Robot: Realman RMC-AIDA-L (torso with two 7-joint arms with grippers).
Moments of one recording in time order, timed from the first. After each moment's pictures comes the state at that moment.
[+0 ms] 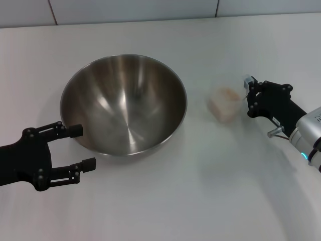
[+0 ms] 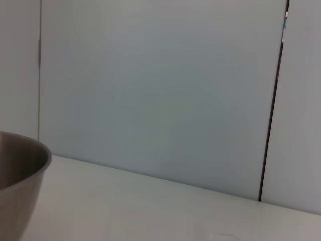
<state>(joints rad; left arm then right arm) -0.25 -2.07 0.82 0.85 1.83 1.78 -1.25 0.43 2.09 0.85 0.15 -2.62 -1.03 0.16</state>
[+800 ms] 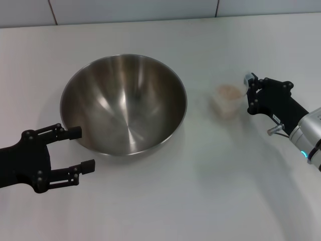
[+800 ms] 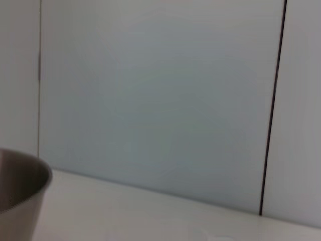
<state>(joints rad) -0.24 -2.07 0.82 0.85 1.83 1.78 -1.25 0.42 2.09 0.86 0.16 -2.62 -1.05 0.16</state>
